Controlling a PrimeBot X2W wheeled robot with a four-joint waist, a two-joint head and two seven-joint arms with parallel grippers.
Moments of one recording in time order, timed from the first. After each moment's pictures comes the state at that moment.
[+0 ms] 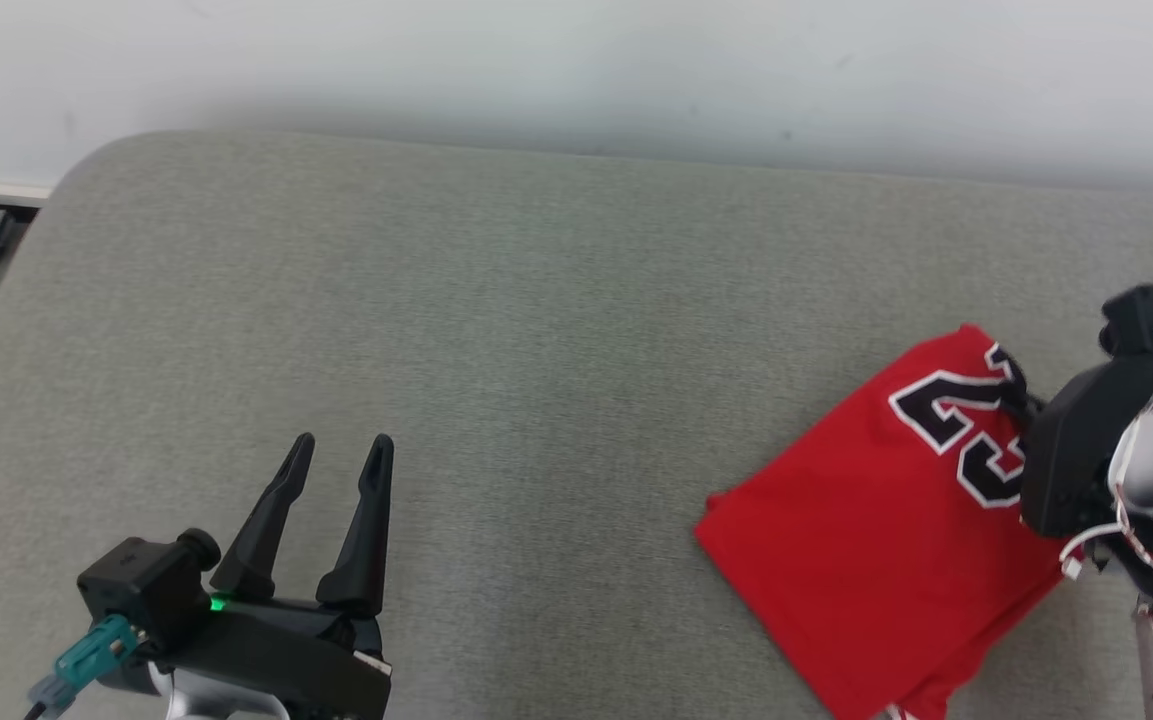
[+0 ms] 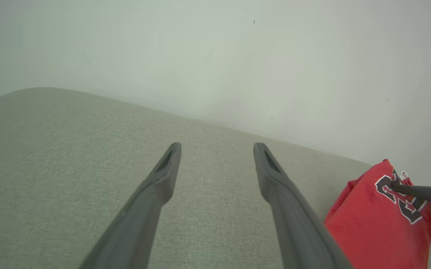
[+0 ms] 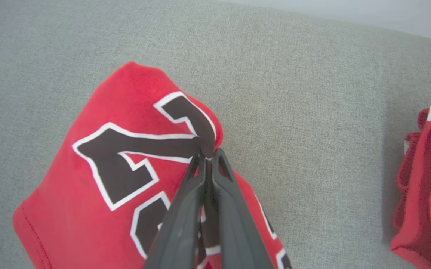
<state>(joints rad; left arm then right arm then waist) -0.20 0.39 -0.57 -0.15 -0.69 0.26 -0.17 -0.32 -0.14 -0.20 0.00 0.21 0.13 0.92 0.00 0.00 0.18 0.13</state>
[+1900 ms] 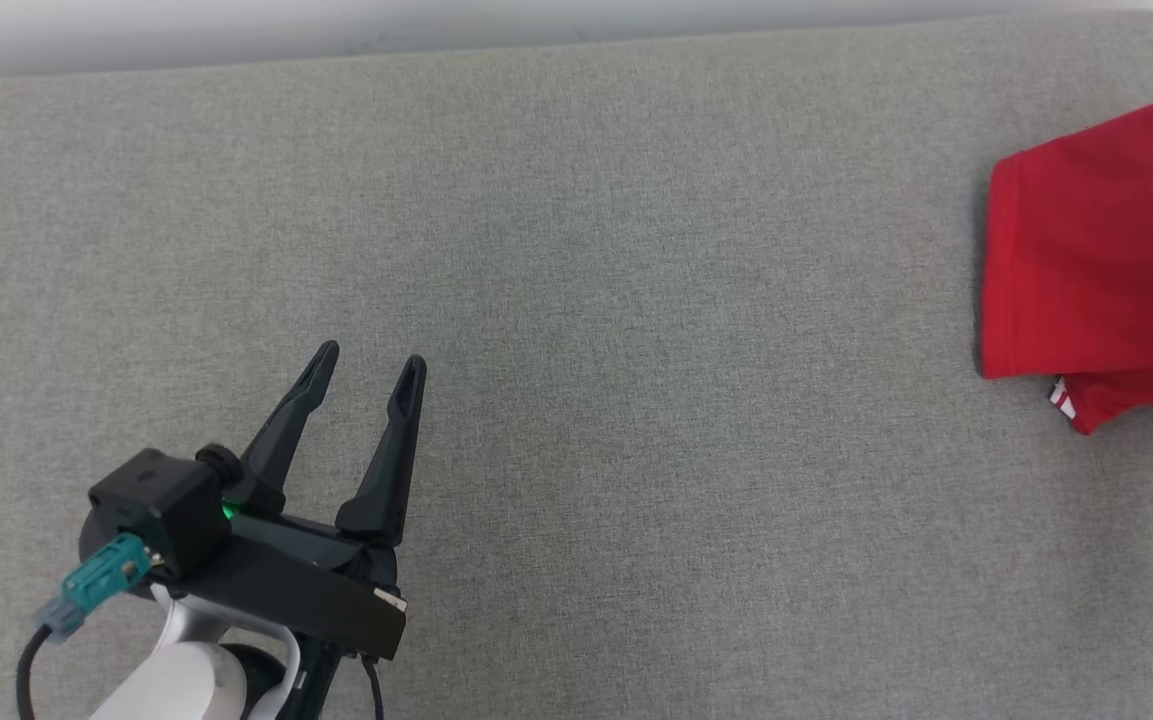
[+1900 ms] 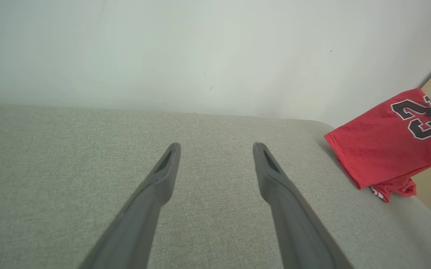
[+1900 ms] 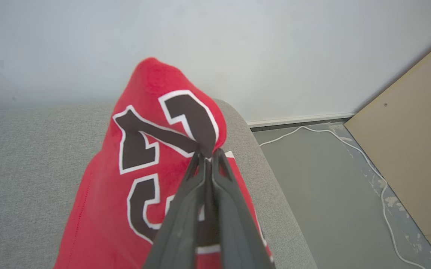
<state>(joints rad) -0.35 0.42 -0.62 -0.19 -0.62 0.25 -0.10 -0.57 -0.36 -0.41 0.16 0.13 0.13 0.61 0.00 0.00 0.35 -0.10</state>
